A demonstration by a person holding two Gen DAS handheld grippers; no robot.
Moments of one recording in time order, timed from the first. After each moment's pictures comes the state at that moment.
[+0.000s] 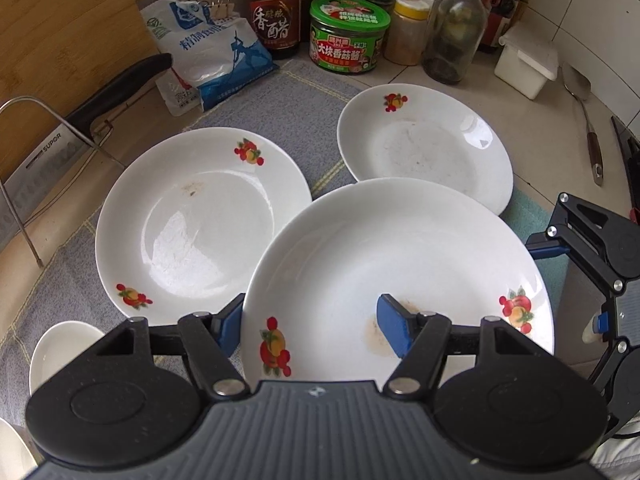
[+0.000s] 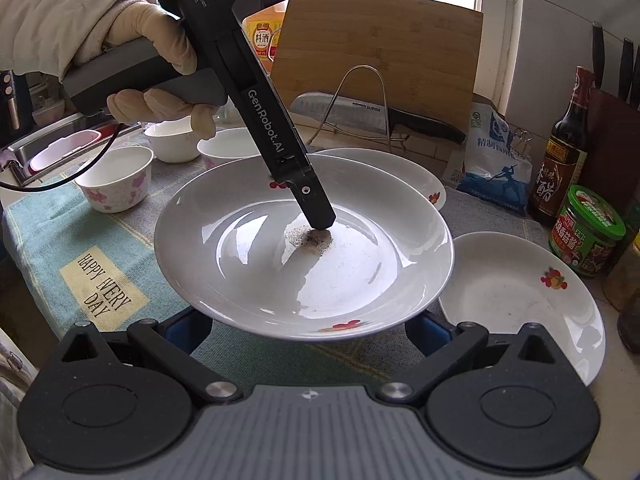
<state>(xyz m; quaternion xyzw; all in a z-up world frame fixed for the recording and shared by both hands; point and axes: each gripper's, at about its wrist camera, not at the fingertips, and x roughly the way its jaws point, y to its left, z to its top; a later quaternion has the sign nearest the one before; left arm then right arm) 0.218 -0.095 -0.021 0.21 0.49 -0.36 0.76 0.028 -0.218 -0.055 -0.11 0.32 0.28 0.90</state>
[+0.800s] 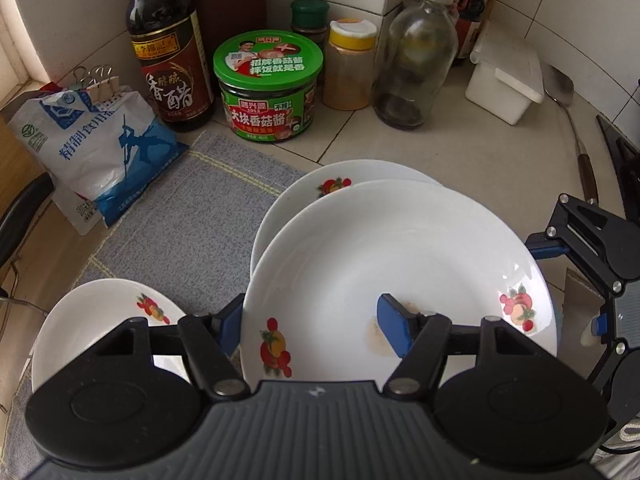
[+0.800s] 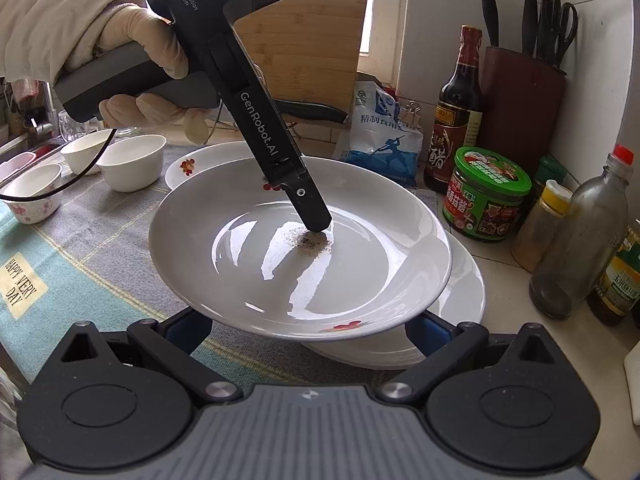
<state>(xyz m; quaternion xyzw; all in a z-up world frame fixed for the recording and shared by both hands) 0.257 -0.217 -0.029 0.24 0.48 -0.42 0.74 0.064 -0.315 -0.060 -0.09 0.33 0.20 0.92</state>
